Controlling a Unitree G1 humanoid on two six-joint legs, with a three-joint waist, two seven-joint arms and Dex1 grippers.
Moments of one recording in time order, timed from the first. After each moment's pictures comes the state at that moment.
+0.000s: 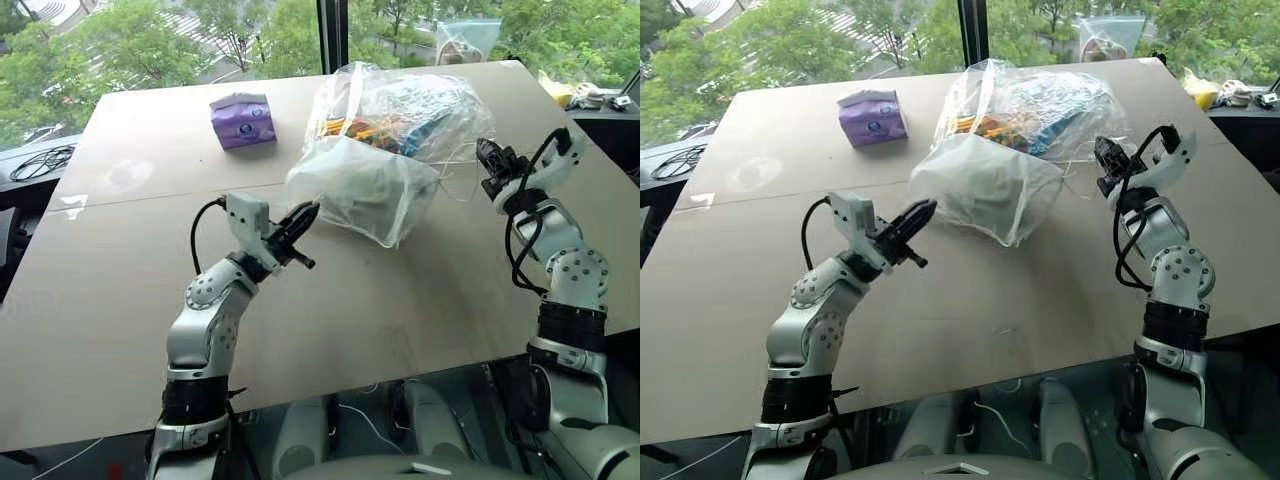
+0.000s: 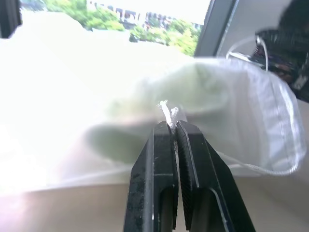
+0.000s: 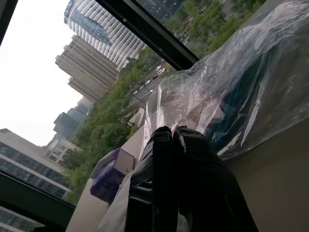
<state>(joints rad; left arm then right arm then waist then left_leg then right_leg) -0.26 0.25 0.16 -0.26 -0.40 0.34 -0.51 -0.63 -0.21 -0.38 0.06 0.96 0.59 -0.03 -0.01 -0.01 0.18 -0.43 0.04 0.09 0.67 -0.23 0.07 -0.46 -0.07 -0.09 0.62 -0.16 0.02</state>
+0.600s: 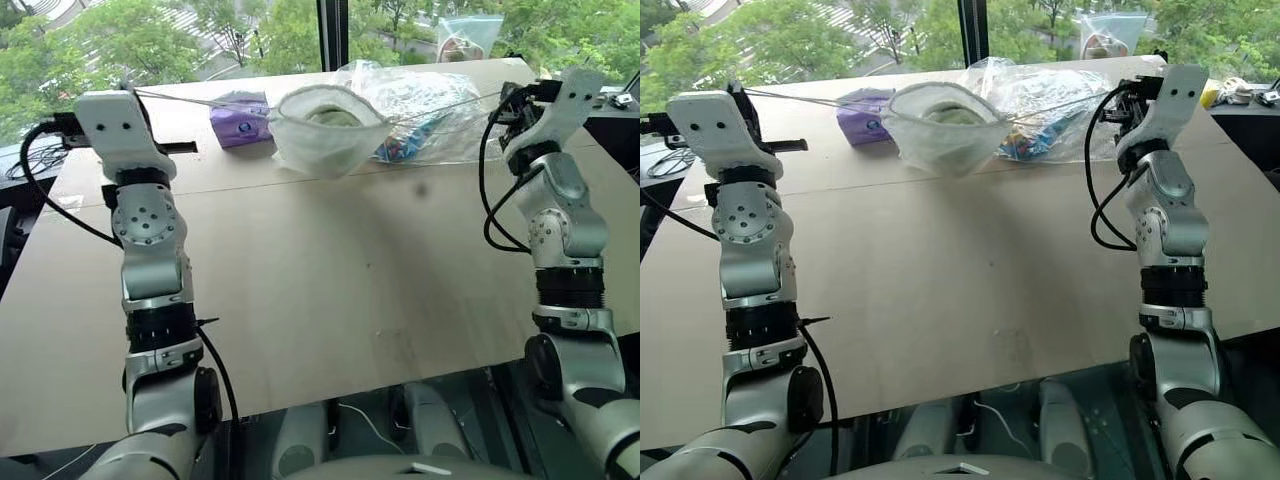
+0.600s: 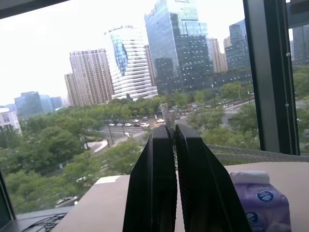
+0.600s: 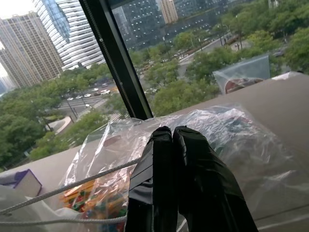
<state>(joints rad) -0.60 0.42 0.34 0.05 0.06 0.06 0.12 -0.79 -0.34 -0.16 0.19 0.37 0.23 0.03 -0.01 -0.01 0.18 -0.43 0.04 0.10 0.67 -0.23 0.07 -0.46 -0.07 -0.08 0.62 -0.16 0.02</state>
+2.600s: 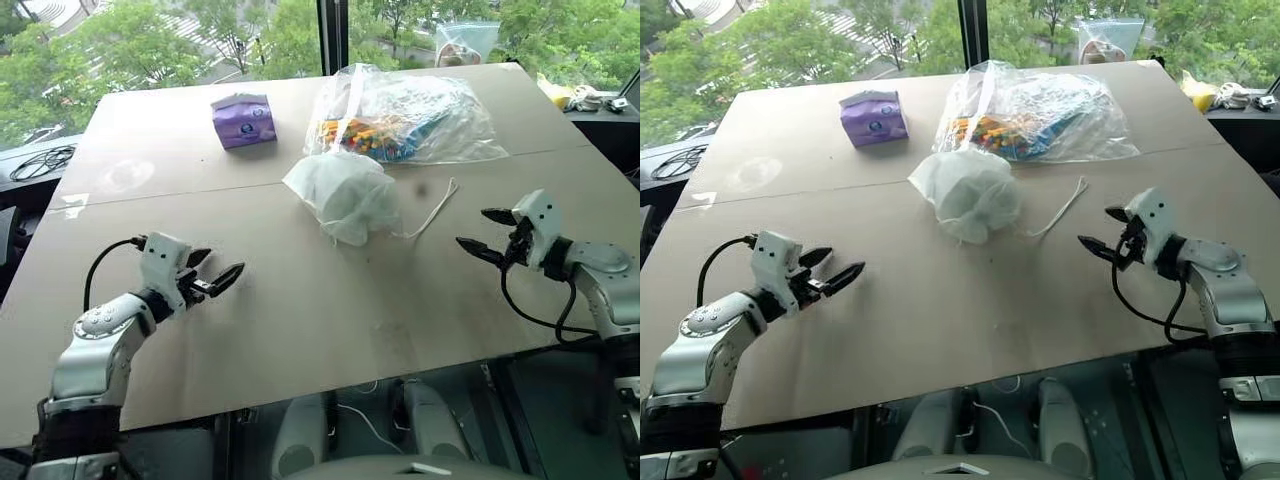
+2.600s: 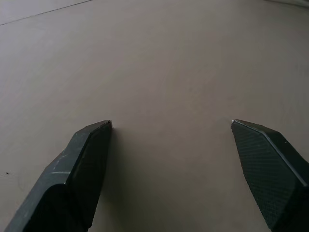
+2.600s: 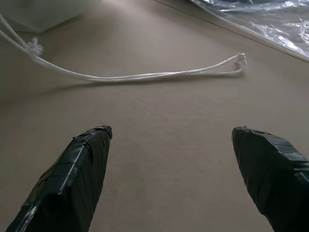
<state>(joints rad) -0.02 0.70 0.28 -0.04 -0.44 0.39 -0.70 -0.39 -0.69 -0.02 0.20 0.34 0.21 0.90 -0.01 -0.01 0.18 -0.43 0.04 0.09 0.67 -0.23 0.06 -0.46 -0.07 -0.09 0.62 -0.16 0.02</state>
